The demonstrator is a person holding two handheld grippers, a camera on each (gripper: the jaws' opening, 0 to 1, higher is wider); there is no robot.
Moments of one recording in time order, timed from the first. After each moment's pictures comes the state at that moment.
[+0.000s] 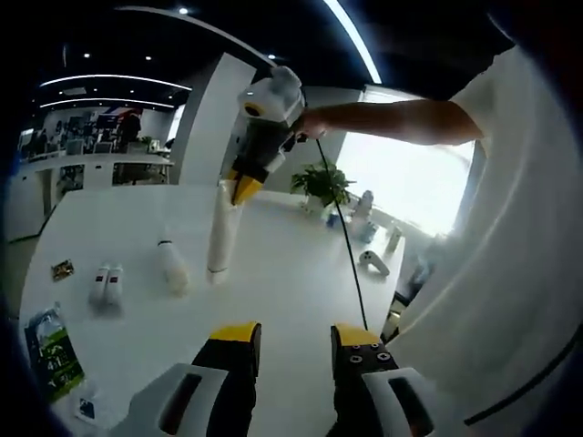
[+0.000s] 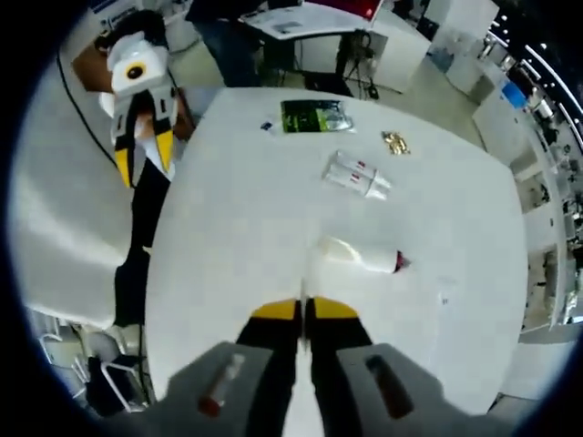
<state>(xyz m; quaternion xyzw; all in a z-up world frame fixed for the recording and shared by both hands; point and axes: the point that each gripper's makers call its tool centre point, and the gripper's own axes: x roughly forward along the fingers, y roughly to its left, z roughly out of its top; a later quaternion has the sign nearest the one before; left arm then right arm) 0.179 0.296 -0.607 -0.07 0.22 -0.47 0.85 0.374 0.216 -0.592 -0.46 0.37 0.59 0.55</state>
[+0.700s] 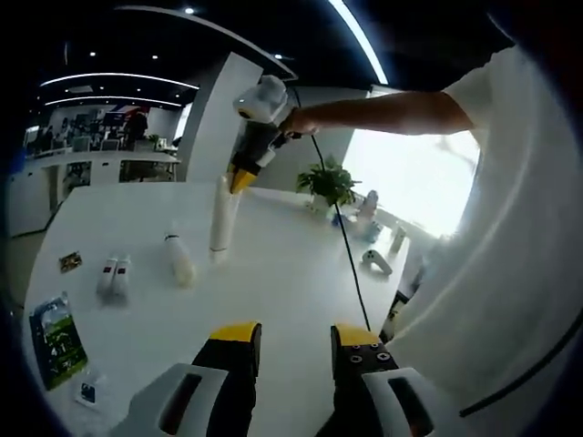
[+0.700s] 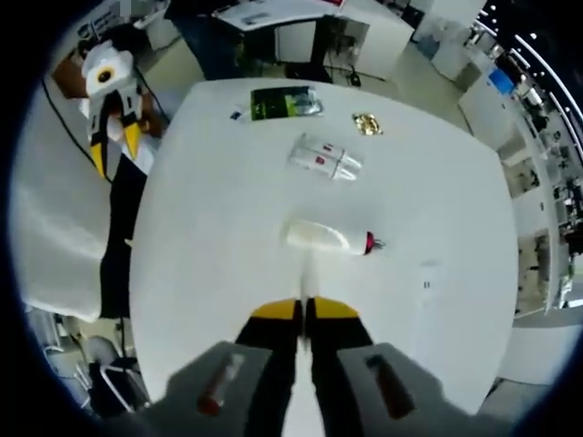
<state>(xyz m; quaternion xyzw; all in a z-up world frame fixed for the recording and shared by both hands) 0.169 0.306 -0.608 -0.07 0.23 -0.46 0.86 0.411 0.204 -0.594 -0.47 0.39 0.55 0.57</state>
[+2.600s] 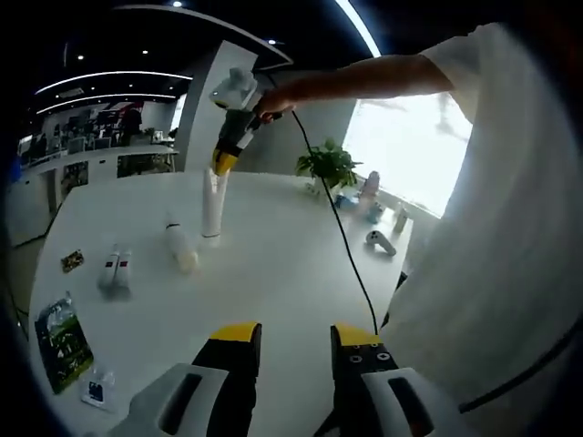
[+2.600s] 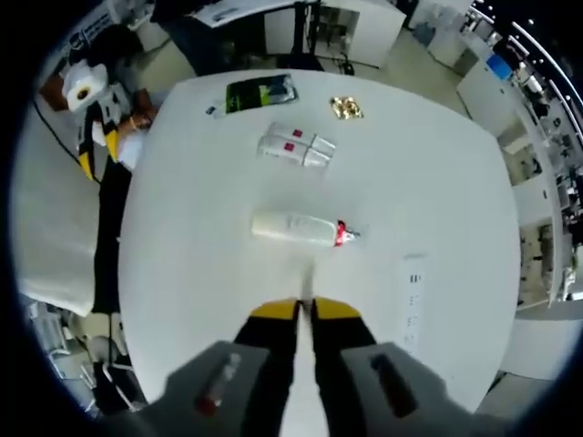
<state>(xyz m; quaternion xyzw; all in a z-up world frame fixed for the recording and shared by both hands) 0.167 0.307 -0.619 -0.04 0.25 -0.46 0.85 0.463 0.199 -0.603 -0.47 0.41 0.54 0.56</state>
